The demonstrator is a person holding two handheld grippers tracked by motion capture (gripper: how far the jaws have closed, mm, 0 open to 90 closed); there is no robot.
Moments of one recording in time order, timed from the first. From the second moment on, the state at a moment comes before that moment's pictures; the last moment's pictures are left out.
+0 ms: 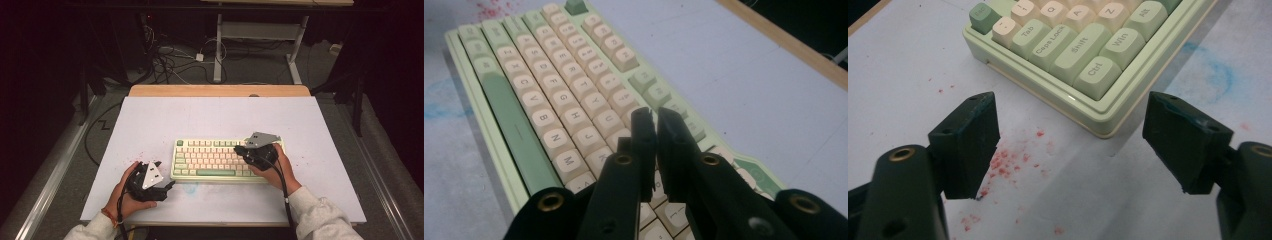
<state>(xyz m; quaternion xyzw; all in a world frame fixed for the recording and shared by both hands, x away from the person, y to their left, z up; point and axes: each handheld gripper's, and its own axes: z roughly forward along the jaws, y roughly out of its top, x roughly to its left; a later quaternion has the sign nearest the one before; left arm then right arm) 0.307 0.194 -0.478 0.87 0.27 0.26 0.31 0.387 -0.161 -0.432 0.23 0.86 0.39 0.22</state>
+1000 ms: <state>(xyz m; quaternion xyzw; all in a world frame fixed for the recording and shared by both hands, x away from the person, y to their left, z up) 0.306 0.197 -0.475 0.87 0.28 0.26 0.32 0.339 -0.213 -0.422 0.27 0.80 0.45 0.31</state>
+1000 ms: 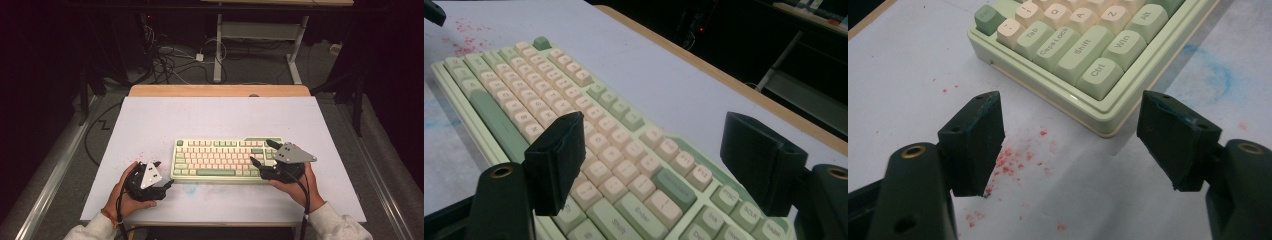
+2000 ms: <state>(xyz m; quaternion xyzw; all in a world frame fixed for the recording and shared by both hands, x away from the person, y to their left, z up) 0.314 0.204 -0.466 0.87 0.30 0.21 0.34 0.305 -0.250 -0.451 0.29 0.80 0.40 0.34</state>
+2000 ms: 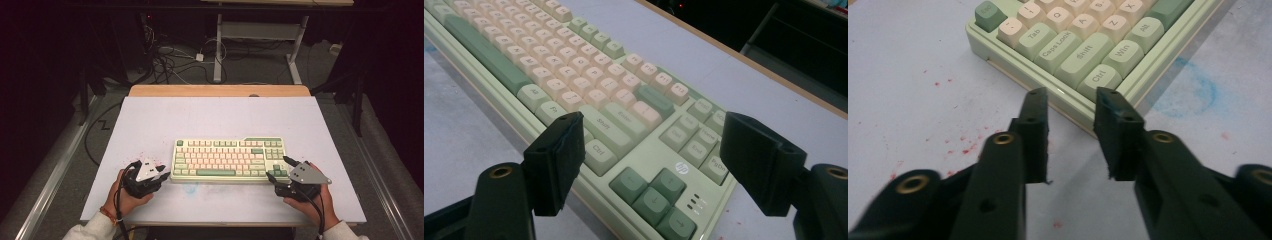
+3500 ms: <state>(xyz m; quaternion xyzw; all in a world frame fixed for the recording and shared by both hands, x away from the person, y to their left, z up) 0.383 0.087 -0.430 0.91 0.21 0.18 0.30 0.309 -0.242 -0.459 0.28 0.82 0.39 0.33</state>
